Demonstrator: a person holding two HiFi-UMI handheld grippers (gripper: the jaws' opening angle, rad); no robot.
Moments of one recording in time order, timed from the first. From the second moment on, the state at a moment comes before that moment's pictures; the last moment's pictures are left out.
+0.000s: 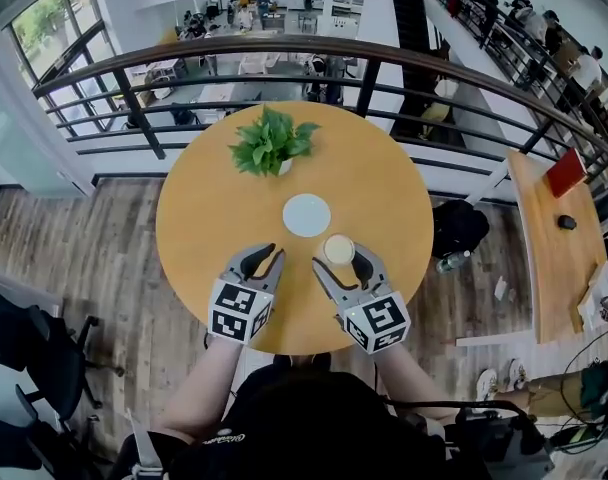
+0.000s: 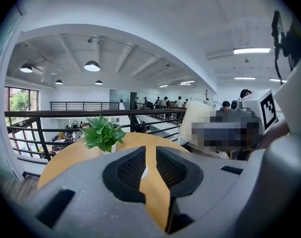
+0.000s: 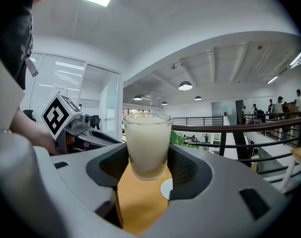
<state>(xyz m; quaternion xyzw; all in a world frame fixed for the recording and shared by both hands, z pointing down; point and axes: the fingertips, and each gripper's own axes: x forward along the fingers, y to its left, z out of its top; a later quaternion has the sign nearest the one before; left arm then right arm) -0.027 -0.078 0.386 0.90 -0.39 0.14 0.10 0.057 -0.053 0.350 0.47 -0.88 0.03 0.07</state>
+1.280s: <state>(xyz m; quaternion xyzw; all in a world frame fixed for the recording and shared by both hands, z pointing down) -0.014 -0.106 0.492 0.89 -0.37 0.20 0.18 0.069 -0.104 0.457 0.48 -0.86 0.11 0.13</state>
